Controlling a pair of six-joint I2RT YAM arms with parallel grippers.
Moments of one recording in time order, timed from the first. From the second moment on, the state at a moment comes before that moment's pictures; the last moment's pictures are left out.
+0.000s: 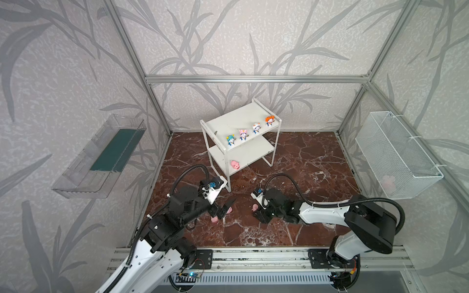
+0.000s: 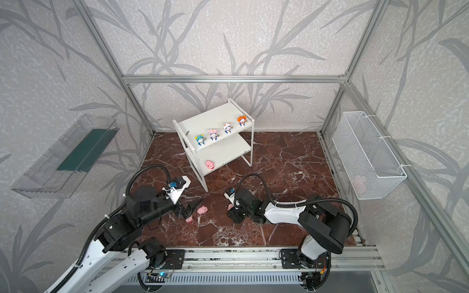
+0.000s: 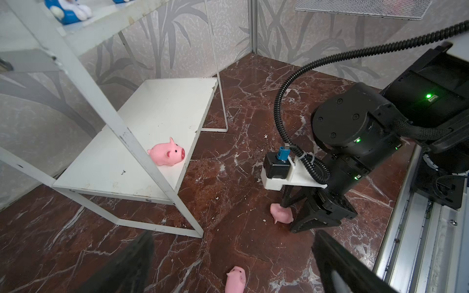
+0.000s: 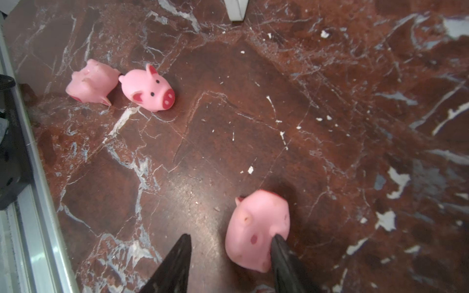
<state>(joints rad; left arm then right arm) -0.62 0.55 0.73 -0.57 0.14 0.16 0.96 1.56 0.63 0.09 -0.16 0.27</state>
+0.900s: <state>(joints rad) -0.62 0.55 0.73 -0.56 0.14 0.16 0.95 1.56 0.67 0.01 -0.11 0.21</state>
